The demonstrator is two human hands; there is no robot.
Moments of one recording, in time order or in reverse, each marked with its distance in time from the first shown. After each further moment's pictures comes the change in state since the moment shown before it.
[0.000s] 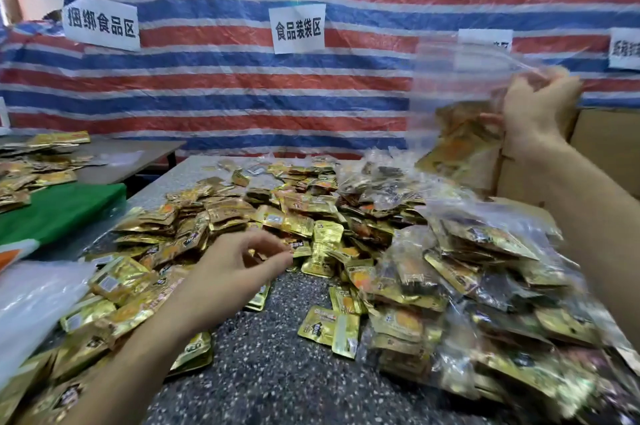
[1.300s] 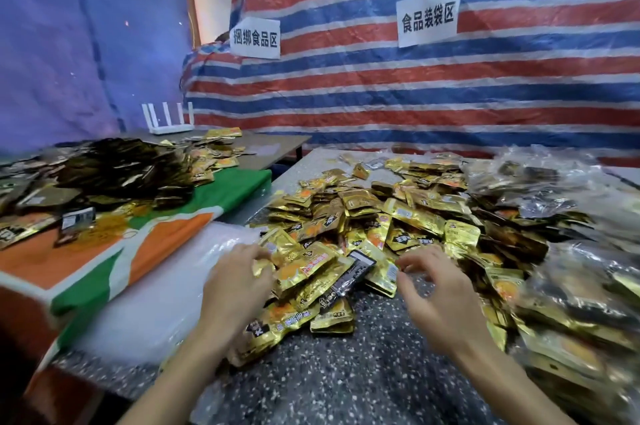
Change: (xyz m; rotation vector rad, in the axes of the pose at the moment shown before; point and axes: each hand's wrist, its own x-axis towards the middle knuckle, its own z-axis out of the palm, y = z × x) left_hand -0.081 -0.117 -0.090 0.526 0.516 -0.382; right_hand -0.308 0.068 0.060 -0.103 -0.947 -0.286
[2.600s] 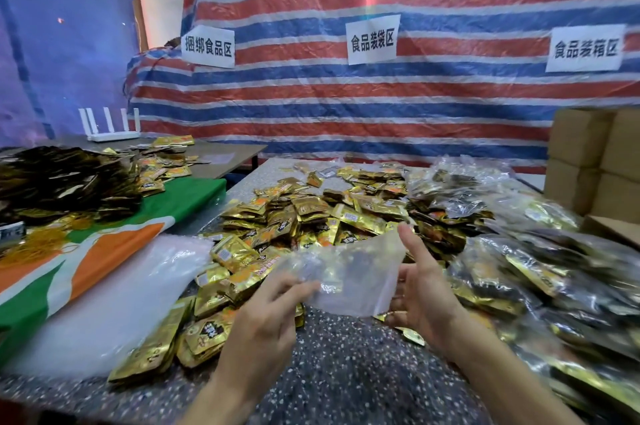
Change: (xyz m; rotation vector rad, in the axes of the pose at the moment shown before) left_hand -0.086 0.073 0.006 -0.278 0.029 0.657; right_hand -0.007 -0.021 -0.064 0.806 -0.279 0.805
